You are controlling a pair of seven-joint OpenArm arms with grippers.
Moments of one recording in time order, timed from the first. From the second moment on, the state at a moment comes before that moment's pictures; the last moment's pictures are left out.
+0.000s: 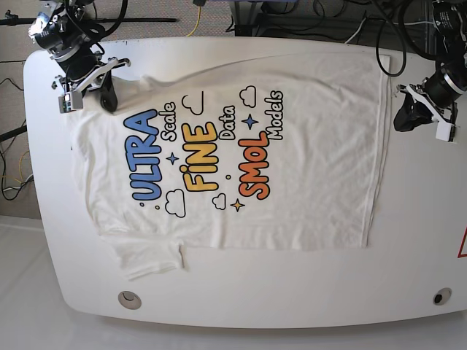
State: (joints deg) left arm 23.9 -25.2 -33.7 101.8 -55.2 -33.8 54.0; right arm -28.6 7.3 38.2 111.6 36.7 39.0 -48.5
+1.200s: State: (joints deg) left arm 27.6 -16.4 -49.1 96.7 -54.3 -41.9 67.3; right arm -28.8 7.9 38.3 111.5 36.6 39.1 -48.4
